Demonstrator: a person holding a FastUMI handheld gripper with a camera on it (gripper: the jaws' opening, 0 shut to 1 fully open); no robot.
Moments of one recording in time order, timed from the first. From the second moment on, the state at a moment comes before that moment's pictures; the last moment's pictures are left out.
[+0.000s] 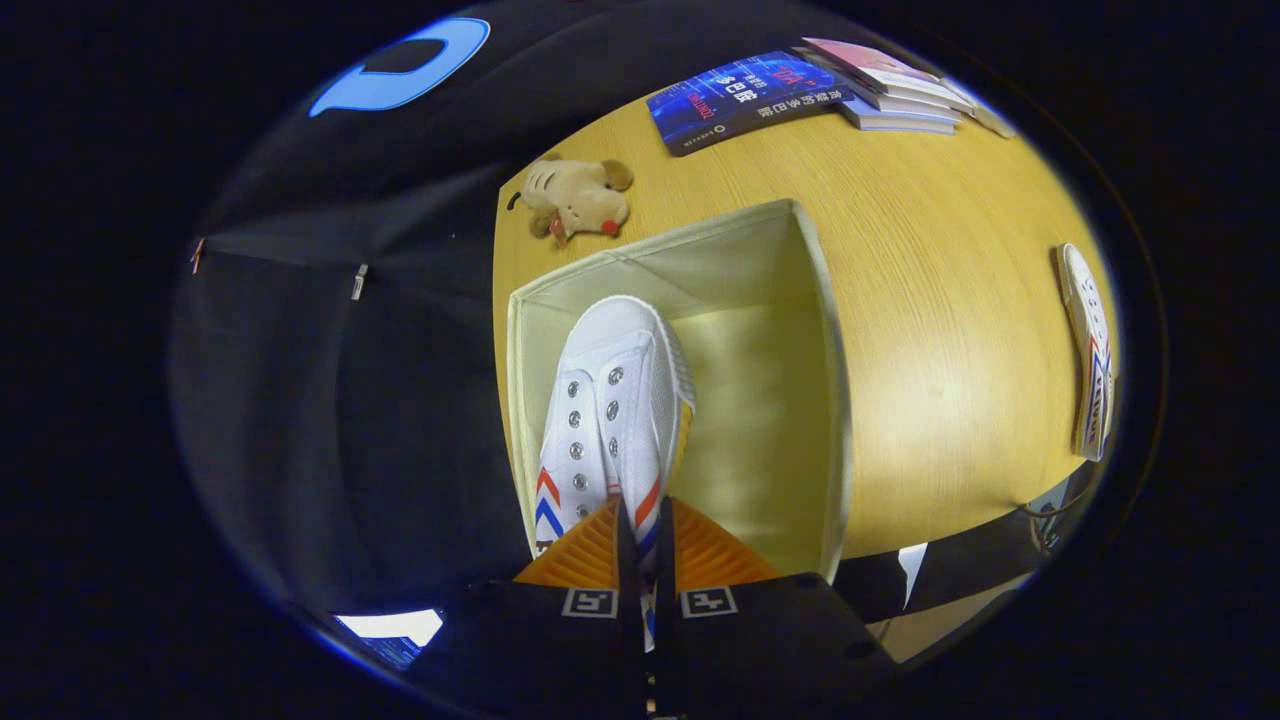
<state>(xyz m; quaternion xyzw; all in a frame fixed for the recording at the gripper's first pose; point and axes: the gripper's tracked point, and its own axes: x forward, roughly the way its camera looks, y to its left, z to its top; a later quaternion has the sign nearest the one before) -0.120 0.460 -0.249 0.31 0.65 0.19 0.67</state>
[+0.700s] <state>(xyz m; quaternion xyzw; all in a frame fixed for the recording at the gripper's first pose) -0.133 0.496 -0.279 0.35 0.66 0.19 0.64</state>
